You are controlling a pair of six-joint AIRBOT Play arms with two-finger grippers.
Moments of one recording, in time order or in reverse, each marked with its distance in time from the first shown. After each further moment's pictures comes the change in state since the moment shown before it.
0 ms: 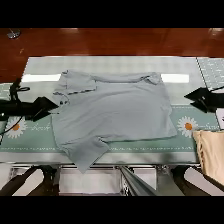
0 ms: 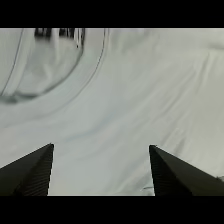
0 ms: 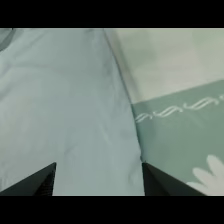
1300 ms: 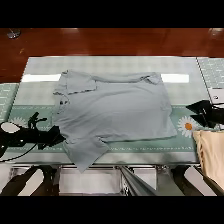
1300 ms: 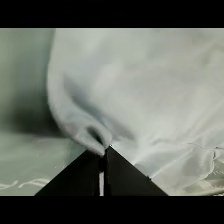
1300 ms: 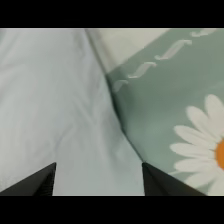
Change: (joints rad) left arm -0.053 0.101 -0.389 0.078 0.050 -0.143; right arm -0.141 0.147 -0.219 -0.016 -0.027 0.086
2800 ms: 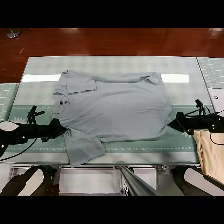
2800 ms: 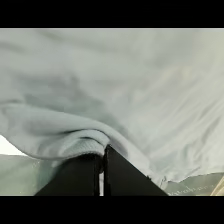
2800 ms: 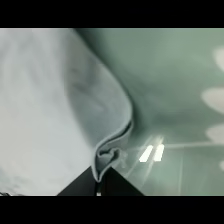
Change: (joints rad) left arm -0.010 0.000 0.022 -0.182 0.089 0.102; right arm 0.226 -0.187 -0.068 -0.002 -0.017 -0.051
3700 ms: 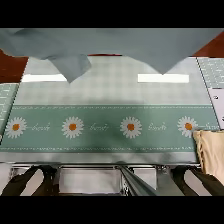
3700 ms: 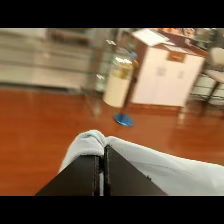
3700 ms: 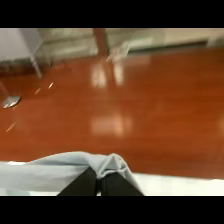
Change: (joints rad) left arm 0.009 0.056 1.494 0.056 0.005 -0.014; right arm 0.167 0.230 1.346 -0.082 0.050 0.182
